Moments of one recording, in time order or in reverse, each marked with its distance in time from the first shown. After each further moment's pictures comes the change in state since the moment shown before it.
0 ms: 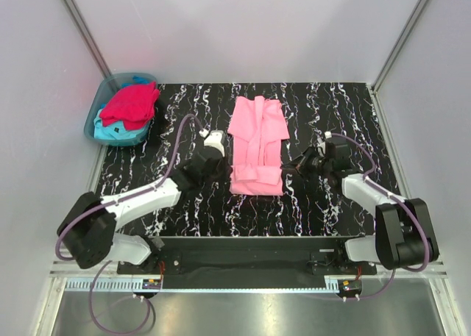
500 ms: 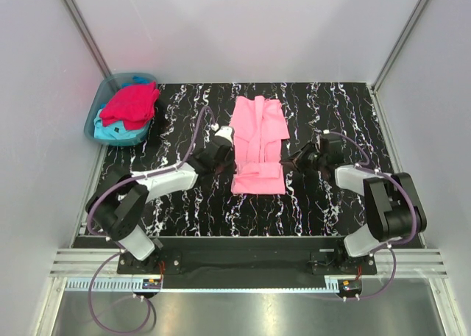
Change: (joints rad) left arm 0.076 0.291 0.146 0.027 0.077 0.067; right arm 0.000 0.208 0.046 0.145 0.078 0.055
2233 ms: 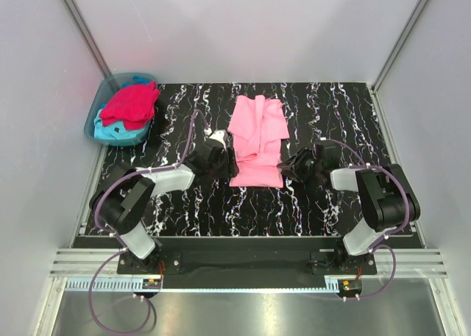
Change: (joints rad) left arm 0.082 0.050 -0.072 0.106 0.108 -0.029; right arm 0.022 0.101 -0.040 0.086 0.049 0.013
